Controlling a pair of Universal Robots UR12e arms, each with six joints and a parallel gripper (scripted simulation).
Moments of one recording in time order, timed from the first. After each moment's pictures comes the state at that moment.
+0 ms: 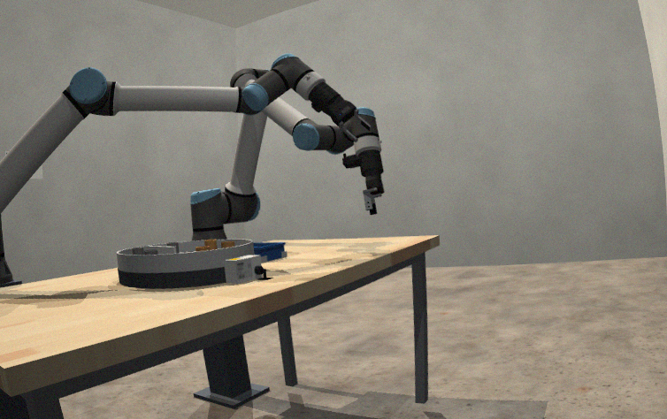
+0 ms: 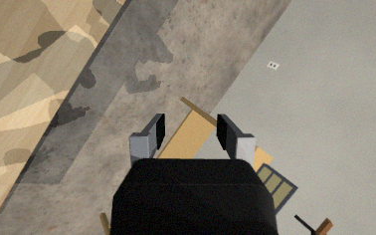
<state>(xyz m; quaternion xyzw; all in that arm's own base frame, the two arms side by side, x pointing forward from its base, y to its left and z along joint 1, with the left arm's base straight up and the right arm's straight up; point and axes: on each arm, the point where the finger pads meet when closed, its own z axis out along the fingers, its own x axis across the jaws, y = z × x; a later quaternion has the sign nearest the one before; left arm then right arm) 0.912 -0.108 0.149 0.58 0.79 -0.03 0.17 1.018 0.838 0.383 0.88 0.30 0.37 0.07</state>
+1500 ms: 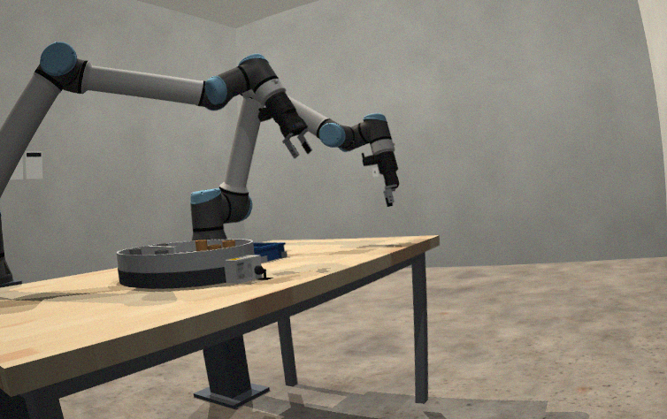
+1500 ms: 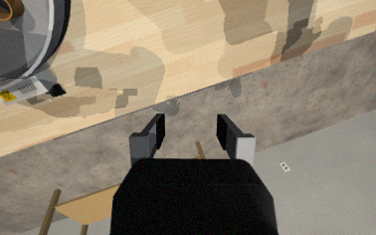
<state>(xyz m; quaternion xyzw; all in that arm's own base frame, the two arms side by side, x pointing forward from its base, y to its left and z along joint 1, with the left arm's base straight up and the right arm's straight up) 0.838 0.179 0.162 0.46 0.88 0.00 0.14 0.853 0.763 0.341 0.78 0.58 0.23 0.10</state>
